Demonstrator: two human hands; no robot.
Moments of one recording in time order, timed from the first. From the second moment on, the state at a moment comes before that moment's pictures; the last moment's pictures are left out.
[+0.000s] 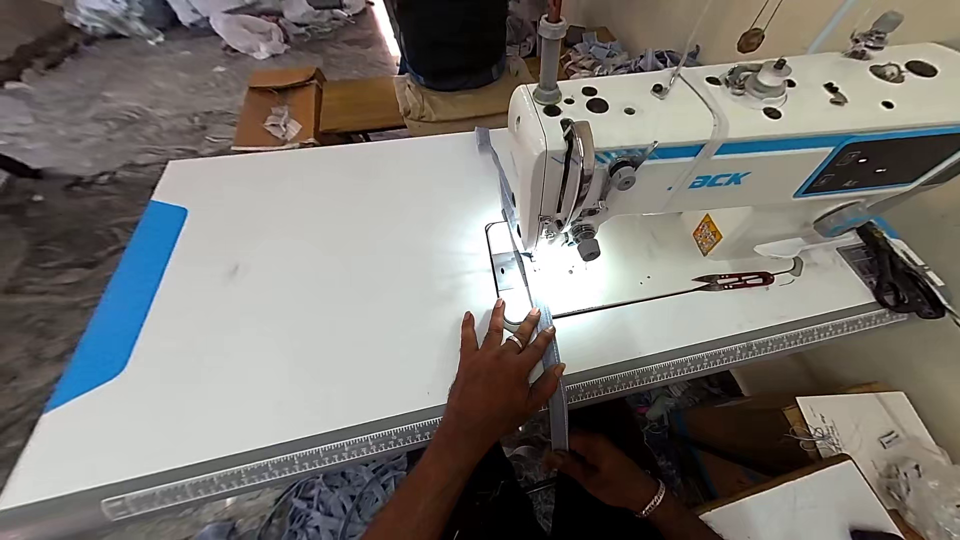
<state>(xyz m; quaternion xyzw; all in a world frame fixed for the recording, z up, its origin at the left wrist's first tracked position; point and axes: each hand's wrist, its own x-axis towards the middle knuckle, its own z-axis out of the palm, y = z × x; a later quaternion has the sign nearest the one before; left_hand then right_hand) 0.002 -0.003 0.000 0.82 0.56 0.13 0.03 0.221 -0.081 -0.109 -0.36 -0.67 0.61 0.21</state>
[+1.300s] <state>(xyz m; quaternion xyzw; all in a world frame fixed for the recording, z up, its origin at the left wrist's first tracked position) 0.002 -0.004 0.001 0.82 0.56 0.13 0.04 0.219 -0.083 -0.109 -0.34 -0.70 0.60 0.19</state>
